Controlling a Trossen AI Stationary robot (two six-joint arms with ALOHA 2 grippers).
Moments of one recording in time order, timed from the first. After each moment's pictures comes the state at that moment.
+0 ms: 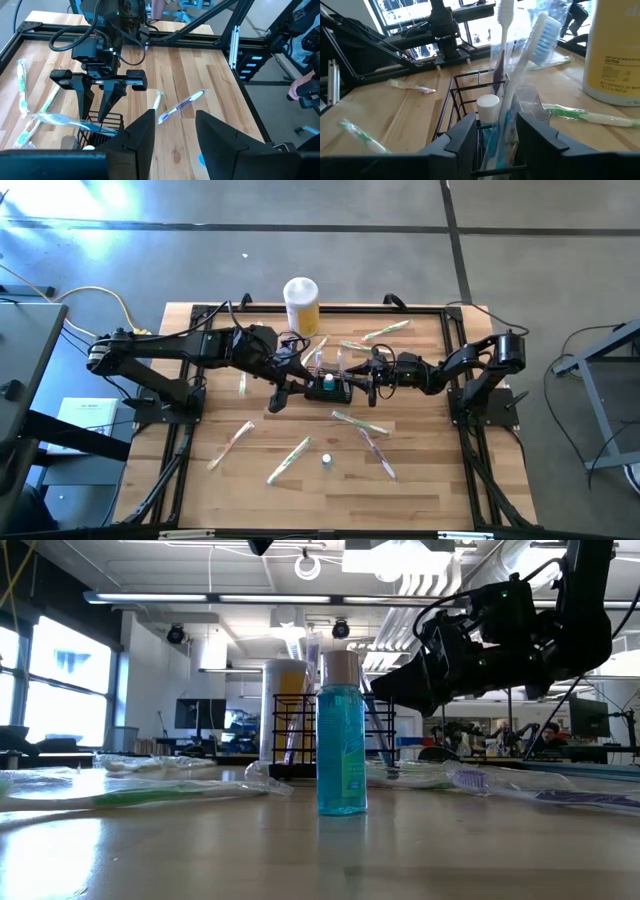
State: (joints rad) left arm -0.01 1.31 1.33 -0.47 0.15 -0.08; right arm -0.22 1.69 0.33 1.24 -0.13 0.19
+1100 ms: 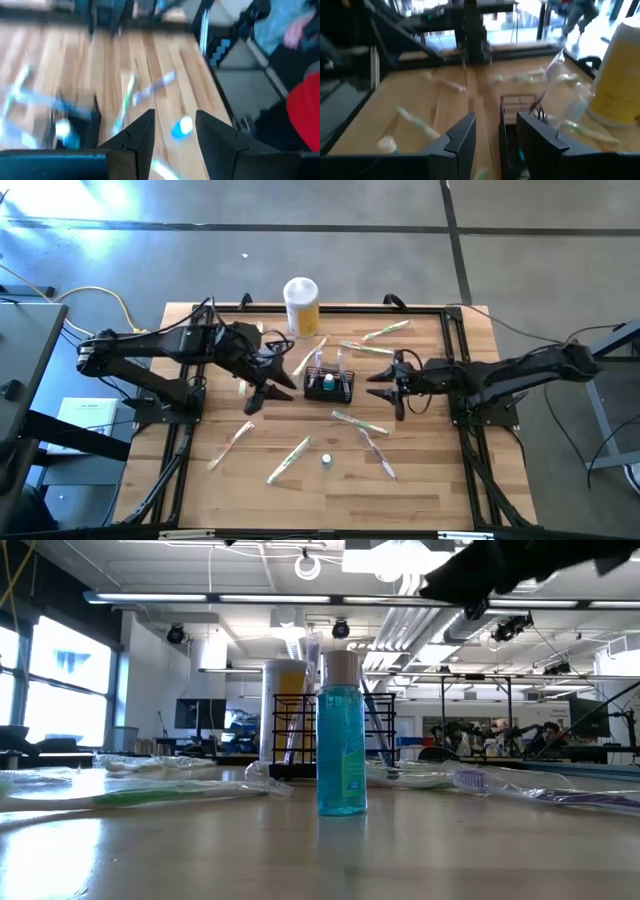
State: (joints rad) left arm -0.01 1.20 1.33 -0.66 0.28 -0.10; right arm 0.11 0.94 0.55 0.14 0.15 0.14
